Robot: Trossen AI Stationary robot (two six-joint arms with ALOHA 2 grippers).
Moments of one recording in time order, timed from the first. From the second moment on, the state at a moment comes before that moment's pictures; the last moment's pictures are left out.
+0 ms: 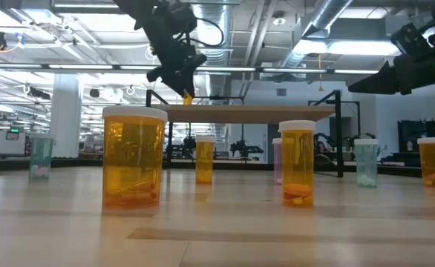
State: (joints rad) left arm 0.60 1.66 1.47 -0.66 -0.21 -0.23; right arm -0.17 0.01 0.12 -0.21 0.45 -0.17
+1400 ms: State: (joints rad) left arm 0.62 1.67 1.42 -0.57 -0.22 -0.22; right arm -0.17 0.01 0.12 -0.21 0.45 -0.17
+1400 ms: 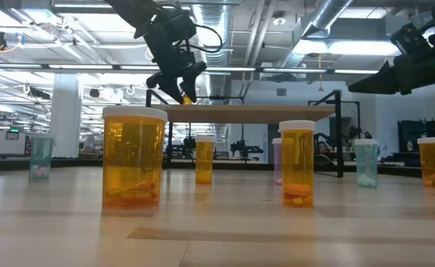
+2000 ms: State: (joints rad) left arm 0.61 1.67 1.64 -0.77 -0.22 -0.14; right arm -0.17 0.01 0.12 -0.21 0.45 -0.17
